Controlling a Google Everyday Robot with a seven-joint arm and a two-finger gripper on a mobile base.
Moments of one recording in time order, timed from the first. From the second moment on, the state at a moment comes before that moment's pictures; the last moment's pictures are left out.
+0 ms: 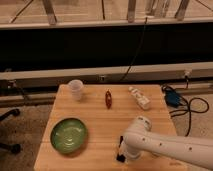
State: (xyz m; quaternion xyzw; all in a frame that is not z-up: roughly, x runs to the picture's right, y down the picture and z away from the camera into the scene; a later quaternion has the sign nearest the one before) arm 0.104 0.347 0.720 -0.36 -0.15 -0.24 0.89
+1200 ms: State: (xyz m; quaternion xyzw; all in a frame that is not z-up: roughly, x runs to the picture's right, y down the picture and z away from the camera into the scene) arm 0.082 0.291 0.708 -0.33 -0.21 -0.29 0.87
